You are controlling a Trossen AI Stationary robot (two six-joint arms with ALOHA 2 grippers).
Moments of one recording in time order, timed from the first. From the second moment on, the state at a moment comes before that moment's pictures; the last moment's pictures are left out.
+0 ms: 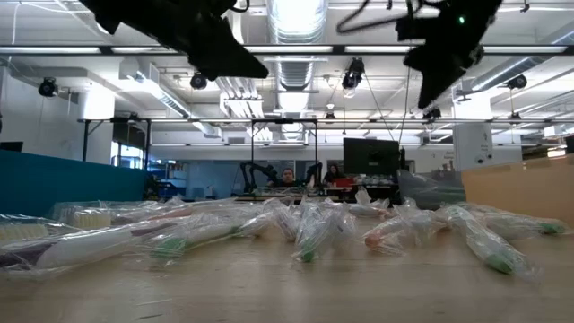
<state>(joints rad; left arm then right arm) -0.07 1.27 0.78 0.11 -0.18 0.06 0.12 1.33 1.05 -1.11 0.76 0.74</state>
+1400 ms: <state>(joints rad) -0.39 1.42 0.84 -0.36 -0.59 1.76 0.13 1.33 0.85 -0.90 0.76 0.76</state>
